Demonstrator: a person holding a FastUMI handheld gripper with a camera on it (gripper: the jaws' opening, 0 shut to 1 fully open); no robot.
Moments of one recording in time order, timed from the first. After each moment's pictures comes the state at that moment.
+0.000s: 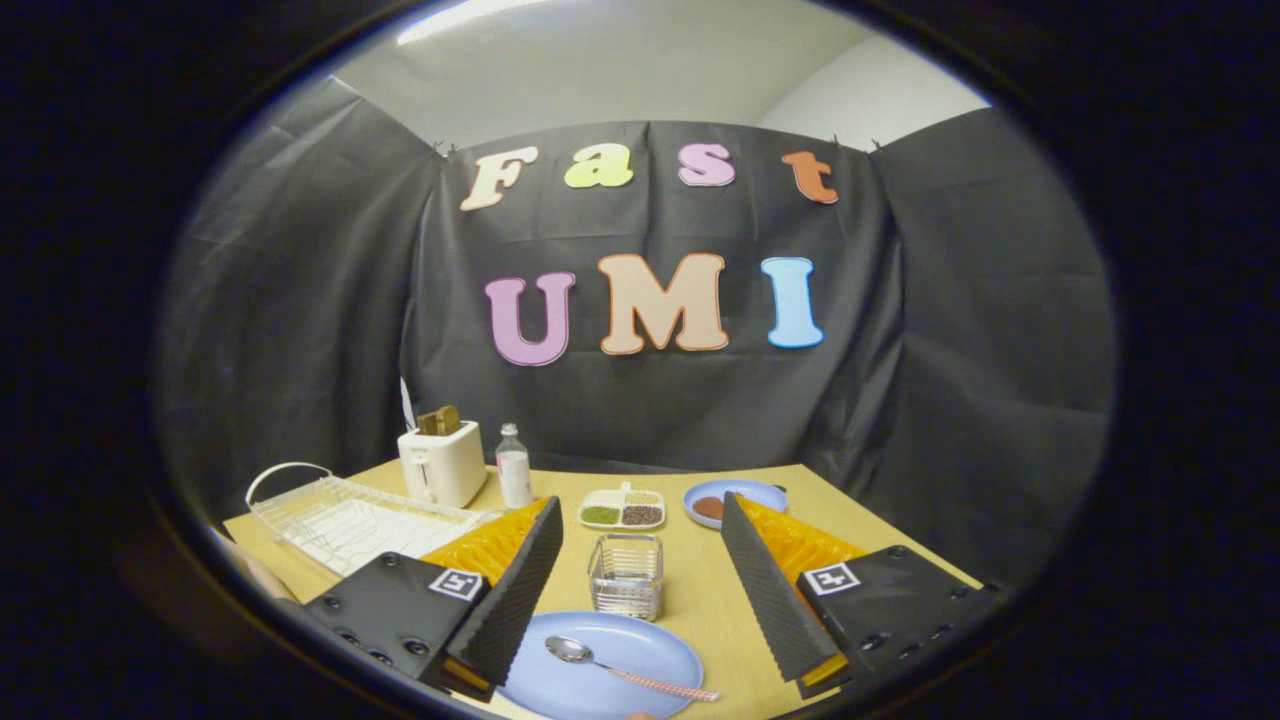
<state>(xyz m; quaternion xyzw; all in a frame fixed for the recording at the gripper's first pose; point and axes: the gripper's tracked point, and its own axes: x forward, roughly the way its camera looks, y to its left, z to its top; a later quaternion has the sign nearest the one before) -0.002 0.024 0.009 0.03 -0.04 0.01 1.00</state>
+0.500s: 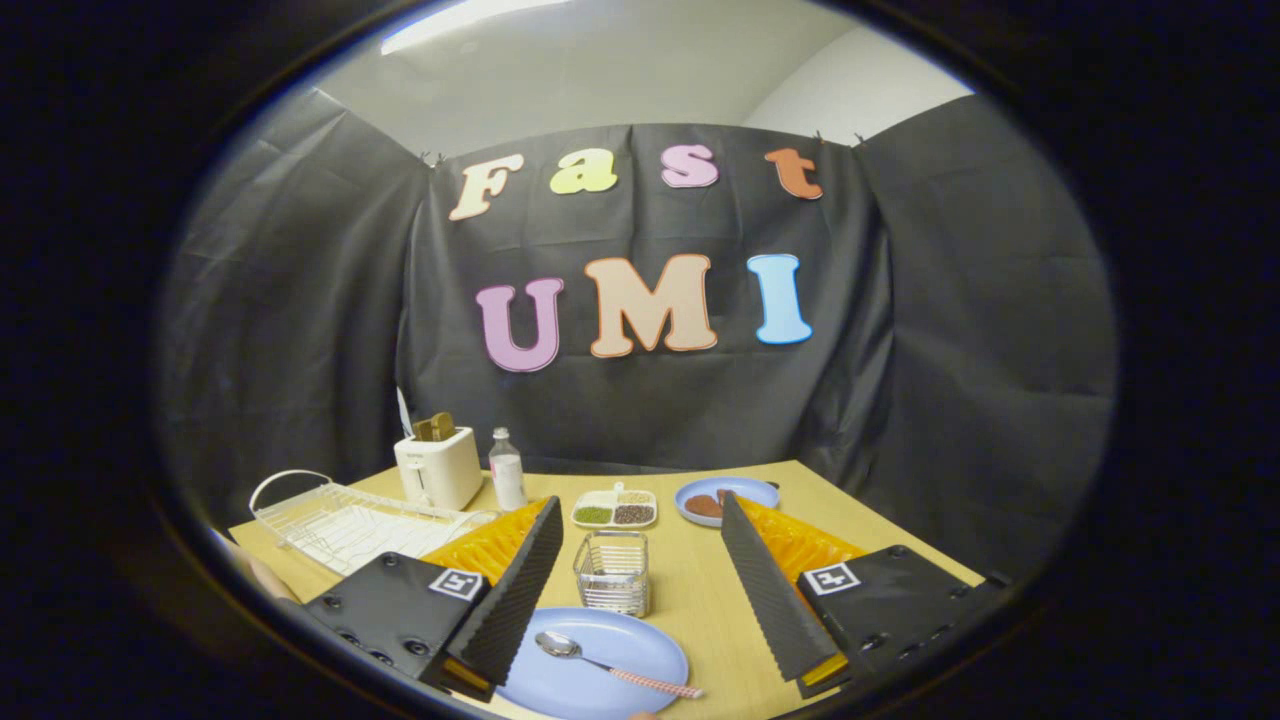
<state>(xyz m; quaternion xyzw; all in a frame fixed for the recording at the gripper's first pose) -0.010 -0.003 0.002 0.05 -0.05 0.00 1.00</state>
